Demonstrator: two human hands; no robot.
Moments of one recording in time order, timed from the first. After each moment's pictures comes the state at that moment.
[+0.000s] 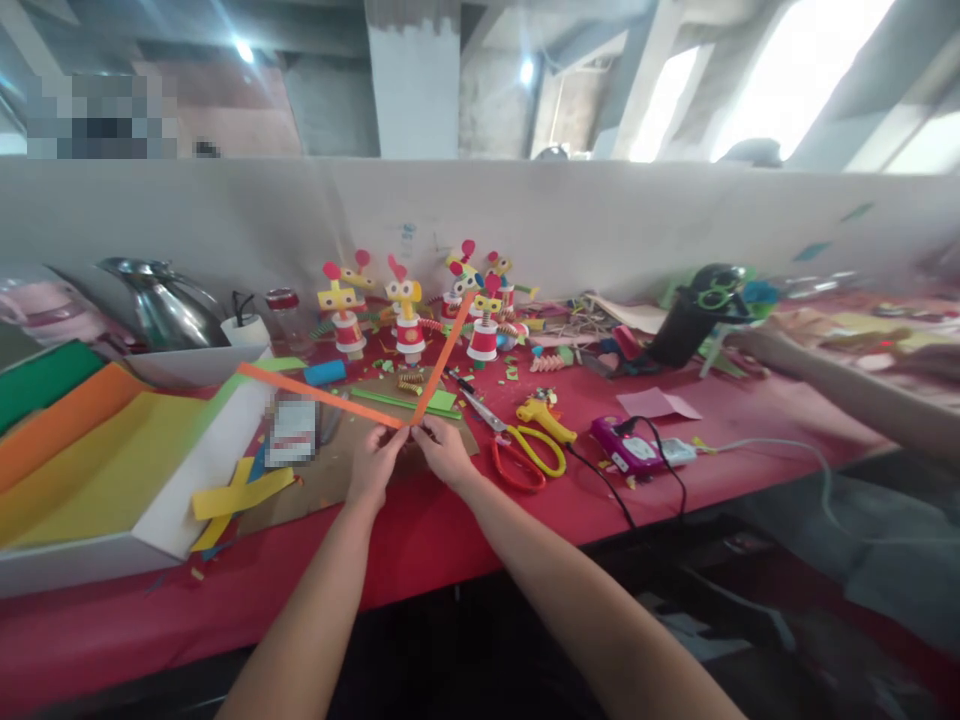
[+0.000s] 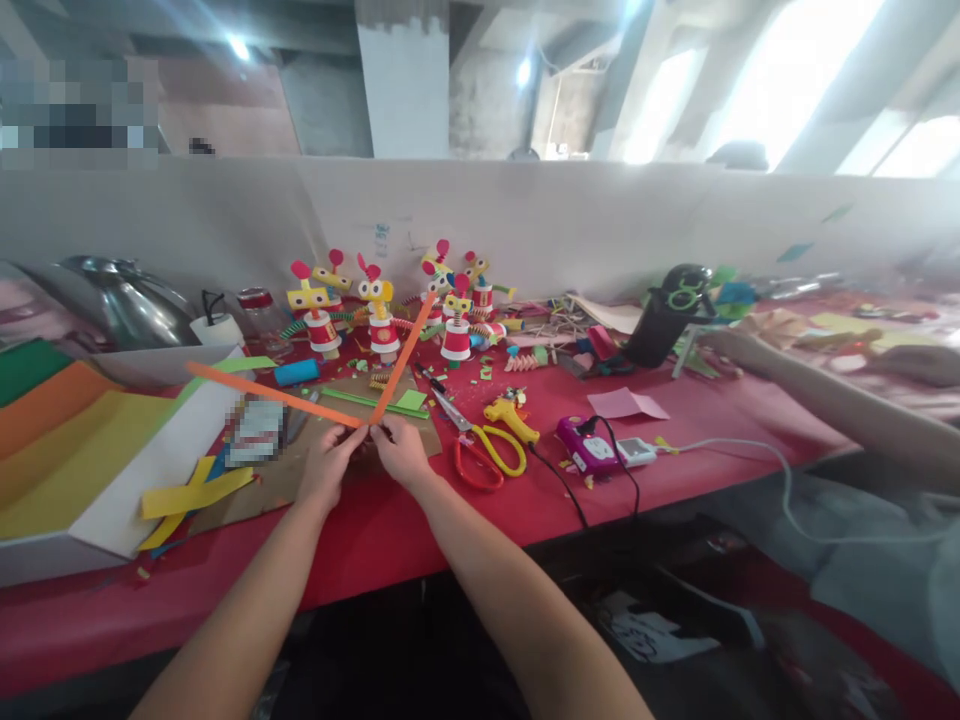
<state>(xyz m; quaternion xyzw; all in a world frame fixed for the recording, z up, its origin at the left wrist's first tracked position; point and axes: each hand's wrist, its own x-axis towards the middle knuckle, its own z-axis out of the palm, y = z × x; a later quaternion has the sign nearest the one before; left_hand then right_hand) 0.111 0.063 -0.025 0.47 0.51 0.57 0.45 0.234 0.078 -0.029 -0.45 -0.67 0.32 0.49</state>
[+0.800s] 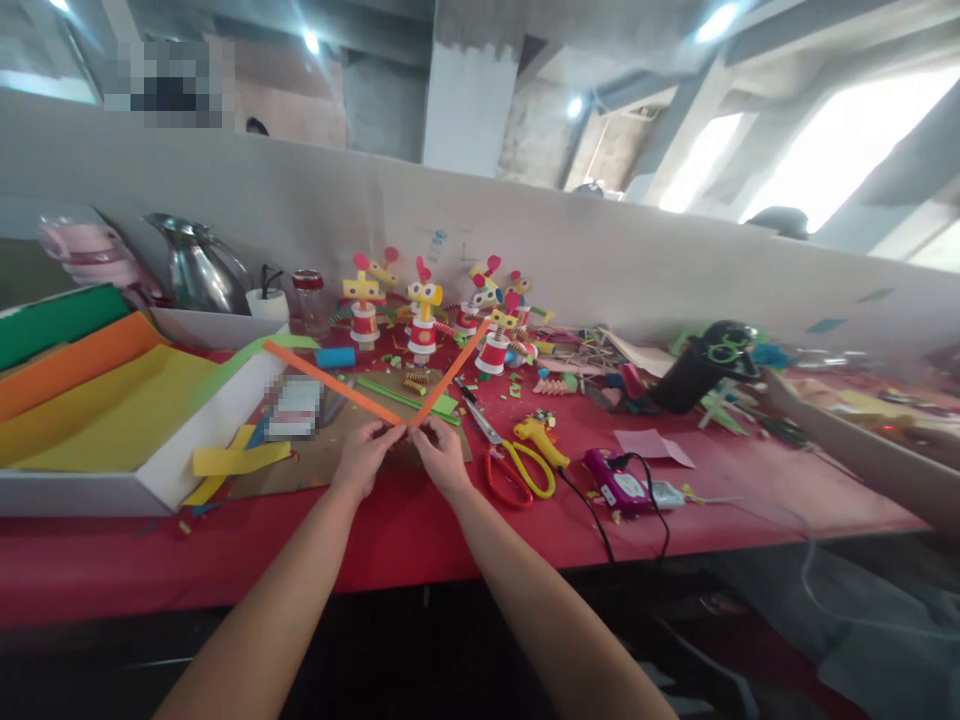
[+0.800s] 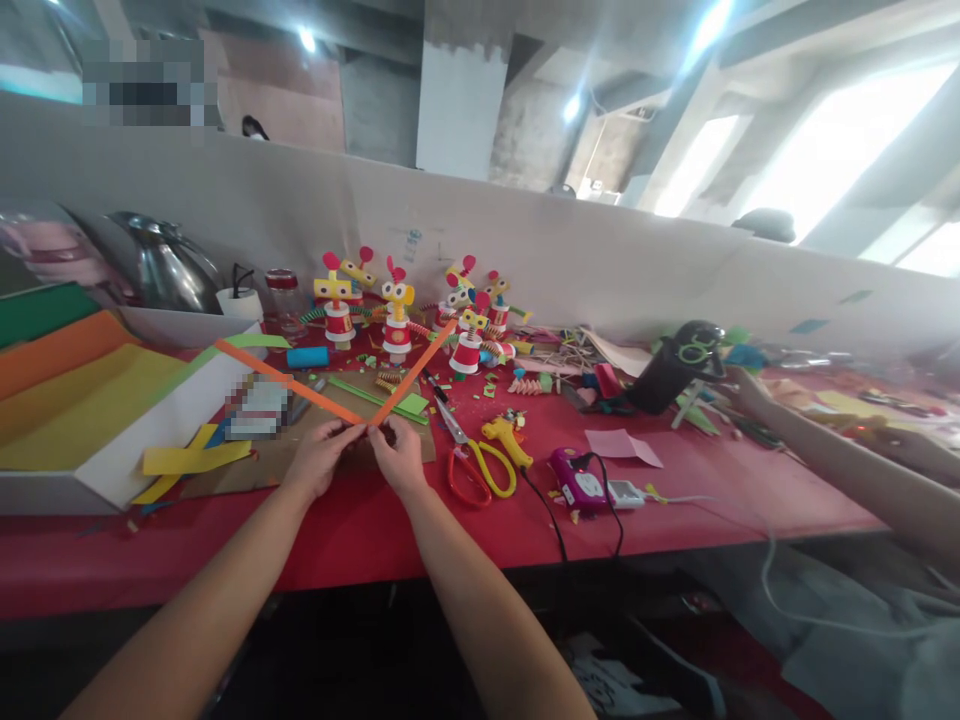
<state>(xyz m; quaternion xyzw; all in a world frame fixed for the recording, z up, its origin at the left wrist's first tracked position) 0.106 0.060 -0.029 0.41 0.46 0.60 0.52 0.234 0.067 -0.031 -0.44 -0.62 0.38 0.52</state>
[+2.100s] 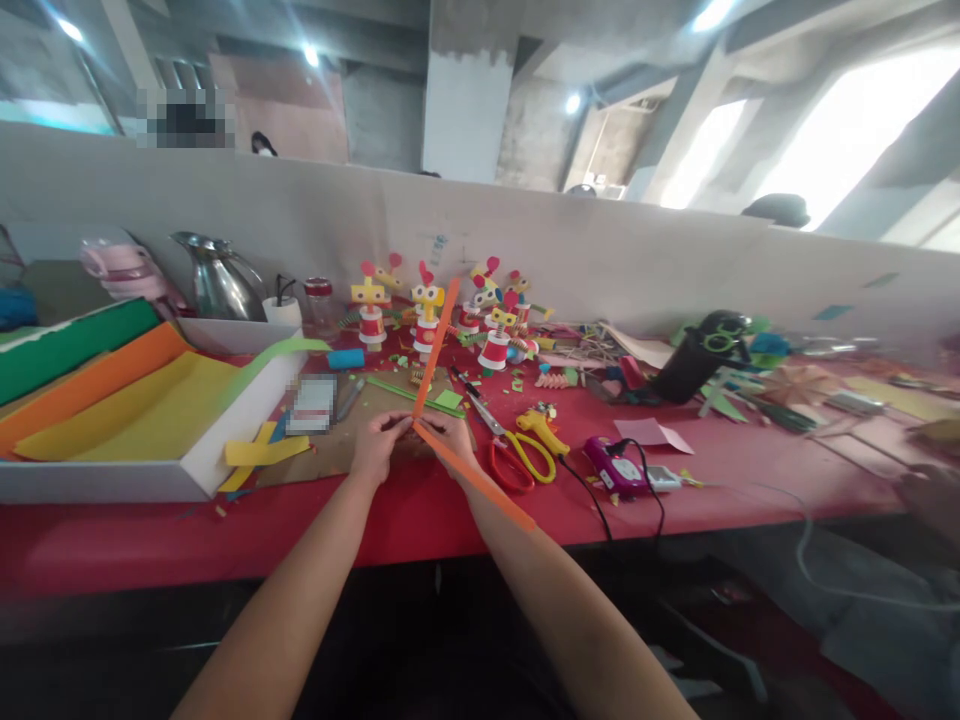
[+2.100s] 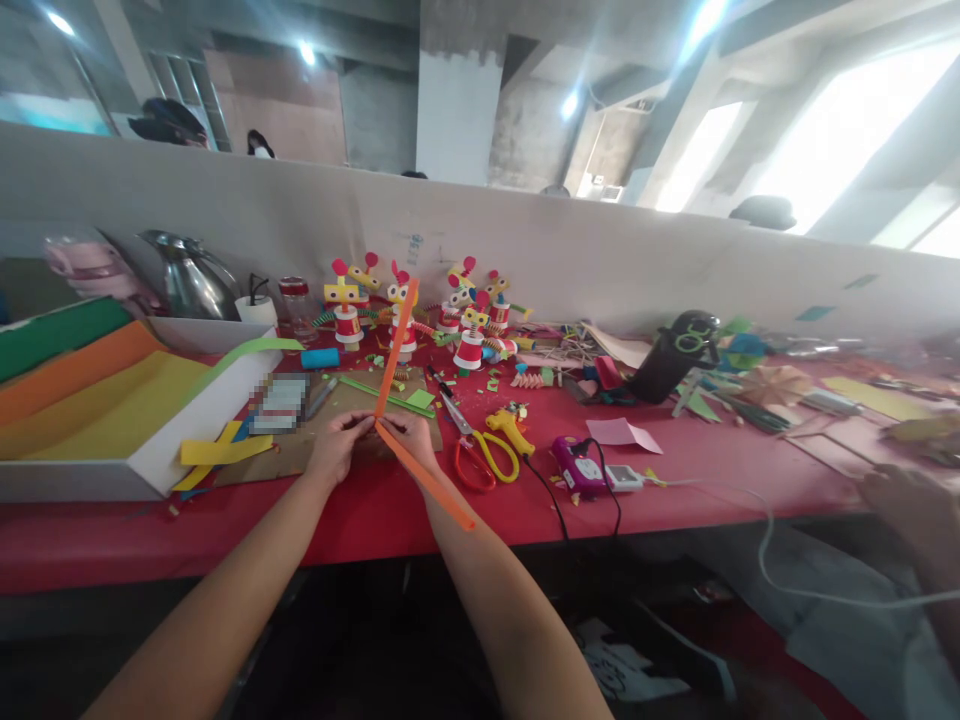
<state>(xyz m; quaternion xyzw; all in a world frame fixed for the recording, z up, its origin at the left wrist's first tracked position) 0.109 0.065 -0.032 0.35 0.41 0.65 0.53 0.237 0.081 -0.039 -0.34 -0.60 0.48 0.54</state>
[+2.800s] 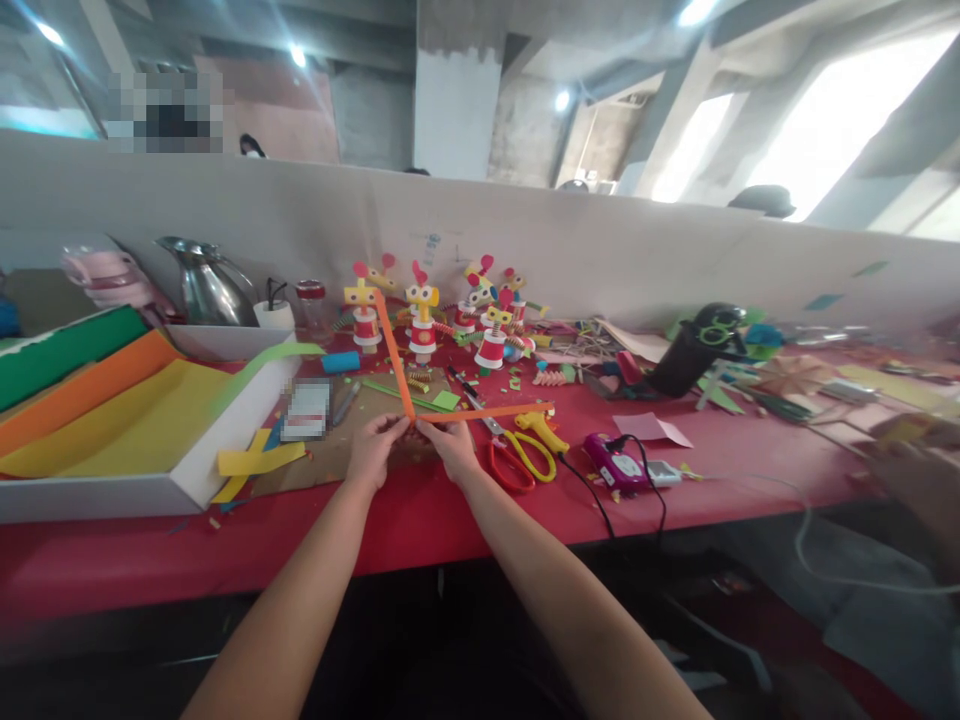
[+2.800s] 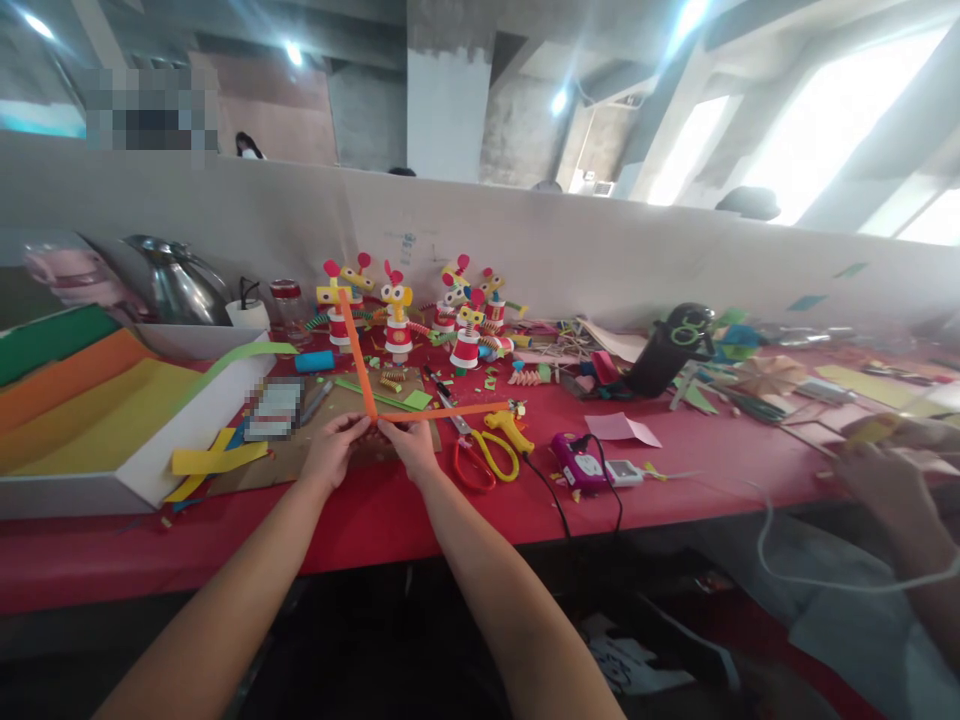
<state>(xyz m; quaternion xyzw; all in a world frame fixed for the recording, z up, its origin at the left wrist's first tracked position) 0.107 0.061 -0.024 0.37 0.41 0.63 0.55 0.231 0.071 -0.029 -0.34 -0.49 0.54 0.59</state>
